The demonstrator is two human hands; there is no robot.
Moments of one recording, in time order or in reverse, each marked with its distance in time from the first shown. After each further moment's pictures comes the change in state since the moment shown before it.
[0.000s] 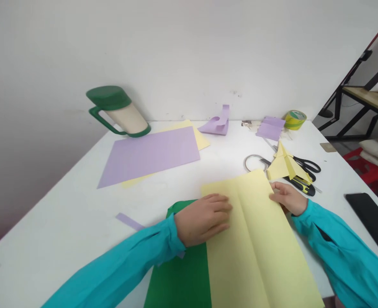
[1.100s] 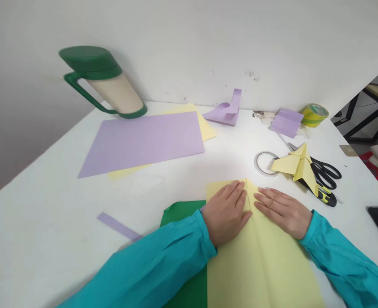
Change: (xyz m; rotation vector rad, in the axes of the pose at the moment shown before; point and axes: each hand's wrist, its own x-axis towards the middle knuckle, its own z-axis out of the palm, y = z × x) left_hand 0.034 -0.002 0.047 0.372 0.326 -0.280; right_hand 0.022 0.025 0.013 -1.382 0.049 -1.357
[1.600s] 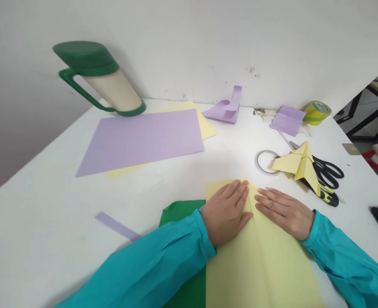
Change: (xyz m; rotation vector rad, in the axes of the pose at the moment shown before) left_hand 0.000 -0.002 -0.001 0.003 -0.100 0.015; right_hand 0.000 0.001 -0.001 0.079 0.020 -0.012
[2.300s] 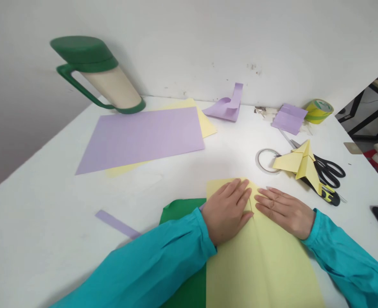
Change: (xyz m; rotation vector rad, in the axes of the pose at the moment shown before) left_hand 0.000 -0.001 0.001 -0.043 0.046 0.009; right_hand 0.001 0.000 -0.002 0.028 -0.018 -0.017
